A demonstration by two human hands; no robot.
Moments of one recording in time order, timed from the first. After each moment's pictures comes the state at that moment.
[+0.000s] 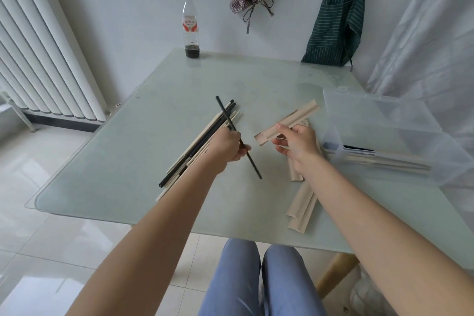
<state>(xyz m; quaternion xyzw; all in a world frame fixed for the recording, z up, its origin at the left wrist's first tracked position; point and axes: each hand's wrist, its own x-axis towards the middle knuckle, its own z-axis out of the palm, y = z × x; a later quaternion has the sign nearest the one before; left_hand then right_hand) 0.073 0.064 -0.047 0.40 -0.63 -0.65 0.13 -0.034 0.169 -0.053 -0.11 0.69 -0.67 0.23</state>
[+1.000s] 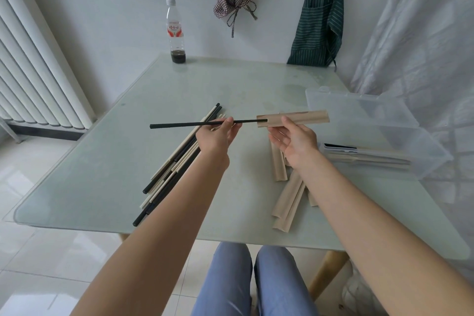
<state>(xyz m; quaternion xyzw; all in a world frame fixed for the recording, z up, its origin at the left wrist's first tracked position) 0.052 0.085 -0.040 0.33 -0.33 -0.80 0.38 -0.048 0.189 -0.037 -0.01 0.52 -0.81 0.28</state>
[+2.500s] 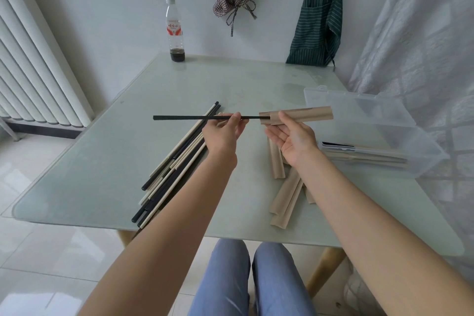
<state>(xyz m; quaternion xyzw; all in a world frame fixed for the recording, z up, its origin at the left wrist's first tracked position) 0.044 0.101 -0.037 0.30 -0.35 -0.79 0.39 -0.044 0.193 -0.033 -0.04 0.49 -0.82 0.30</state>
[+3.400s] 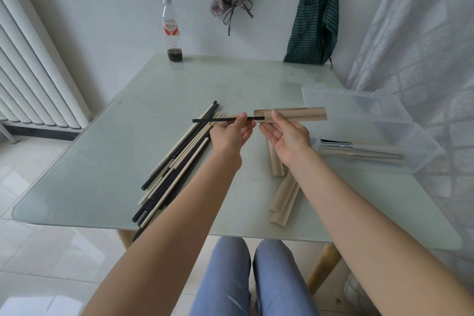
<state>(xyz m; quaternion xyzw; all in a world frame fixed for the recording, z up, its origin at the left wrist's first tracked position) 0.045 0.110 -0.036 0.30 -0.37 -0.82 0.32 -0.033 0.188 -0.033 -0.04 0.46 -0.84 0.29</state>
